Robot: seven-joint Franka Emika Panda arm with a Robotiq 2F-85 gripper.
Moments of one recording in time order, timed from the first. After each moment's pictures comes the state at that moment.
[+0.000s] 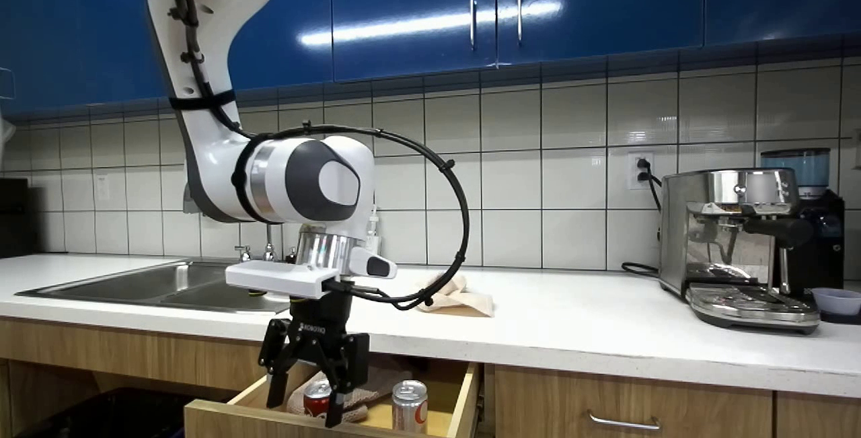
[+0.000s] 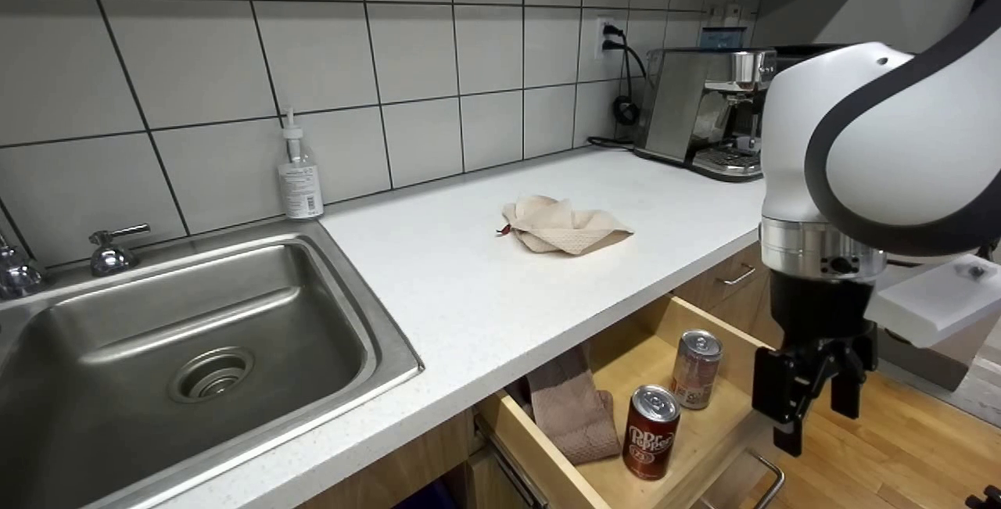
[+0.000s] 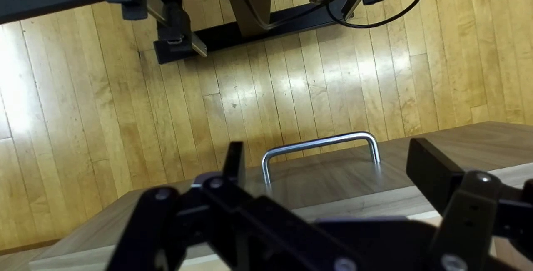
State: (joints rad) arm 0.01 0.05 -0.09 -2.68 0.07 2.45 0.01
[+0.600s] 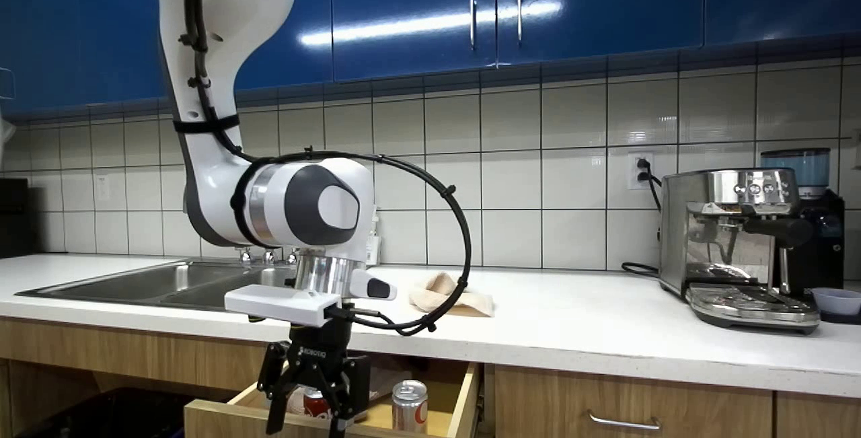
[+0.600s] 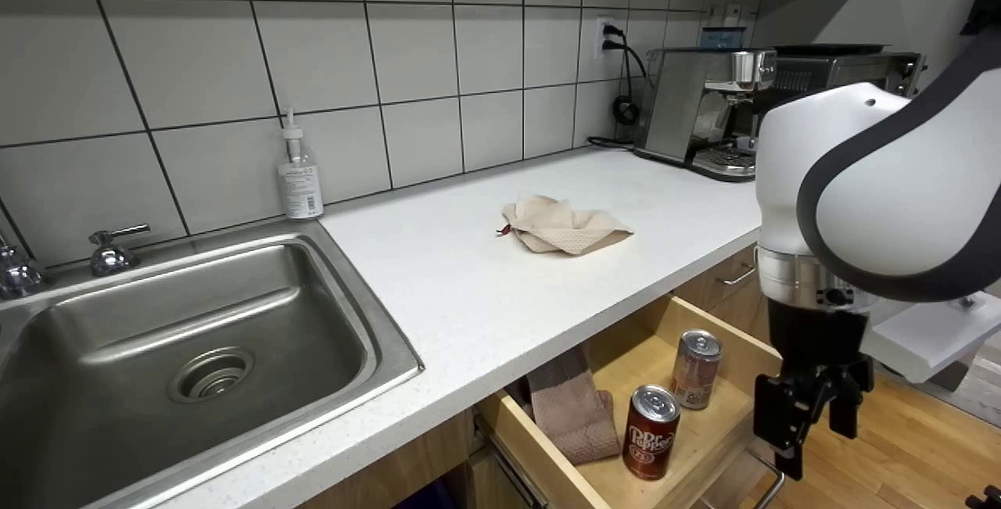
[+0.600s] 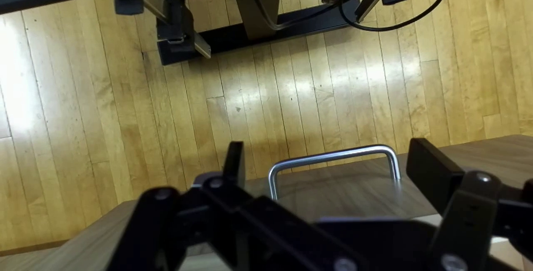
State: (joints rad) arm 0.01 0.13 -0.09 -2.68 0.06 2.52 -0.01
